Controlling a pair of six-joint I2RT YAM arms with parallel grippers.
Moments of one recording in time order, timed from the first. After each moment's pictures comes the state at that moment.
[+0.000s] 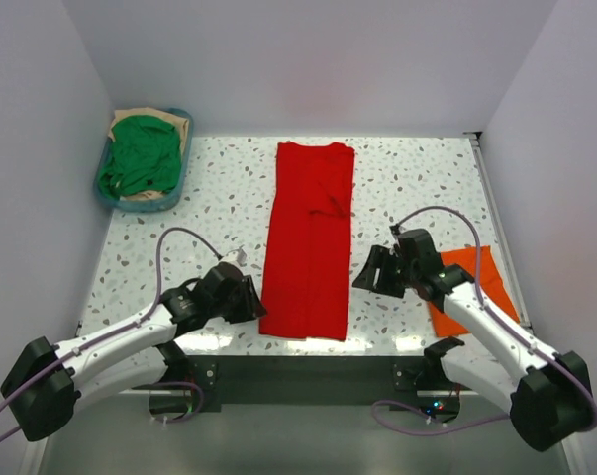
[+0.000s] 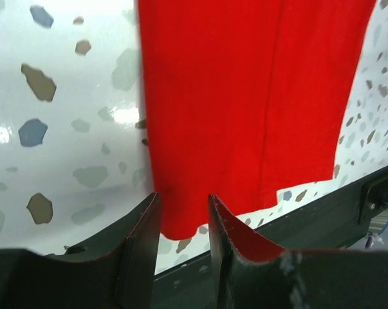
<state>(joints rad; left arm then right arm) -0.79 0.91 0.41 -0.37 0.01 -0.92 0.41 1.01 0.59 -0.48 -0.24 0.65</state>
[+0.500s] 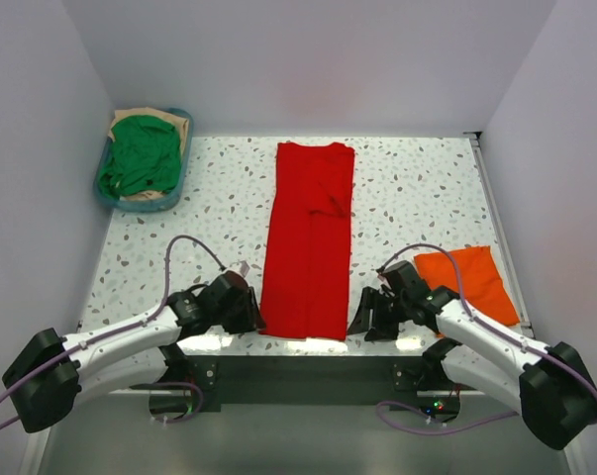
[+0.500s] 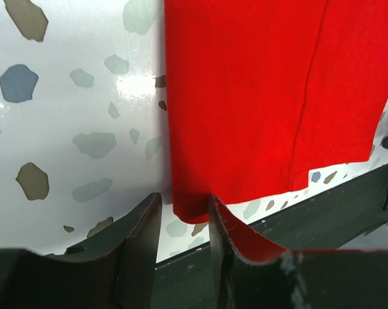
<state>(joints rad) -0.85 0.94 0.36 -0.39 0.03 -0.97 0.55 0.93 0.35 -0.53 -0.39 0.82</state>
